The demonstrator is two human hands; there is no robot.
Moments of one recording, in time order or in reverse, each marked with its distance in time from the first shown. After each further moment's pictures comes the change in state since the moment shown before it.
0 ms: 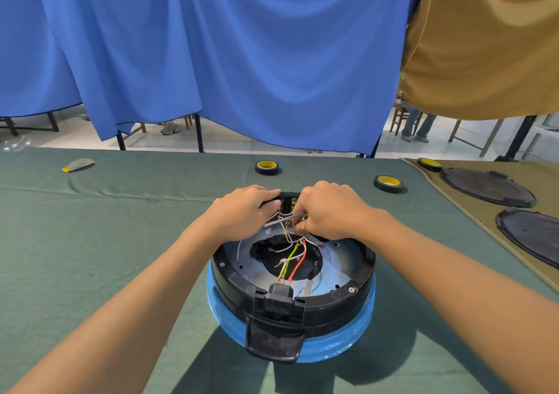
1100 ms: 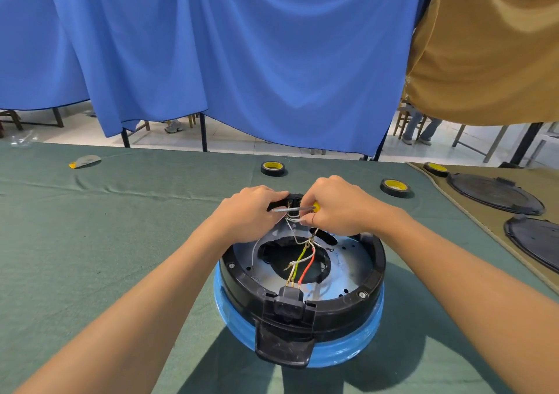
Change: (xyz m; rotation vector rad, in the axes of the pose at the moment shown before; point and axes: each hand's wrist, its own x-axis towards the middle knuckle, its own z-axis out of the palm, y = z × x) left_hand -0.003 0.001 -0.001 0.025 0.027 0.018; right_hand -0.004 -0.004 -0.018 0.146 -0.079 0.004
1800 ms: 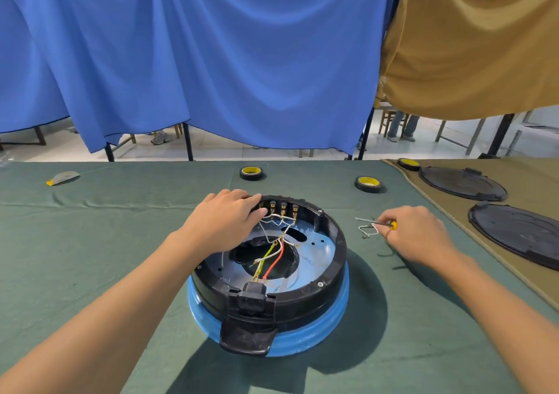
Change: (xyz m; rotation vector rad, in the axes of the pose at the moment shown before) left_hand -0.004 0.012 0.006 0.285 0.027 0.044; right_hand -0.095 0.144 0.035 -0.070 0.336 0.520
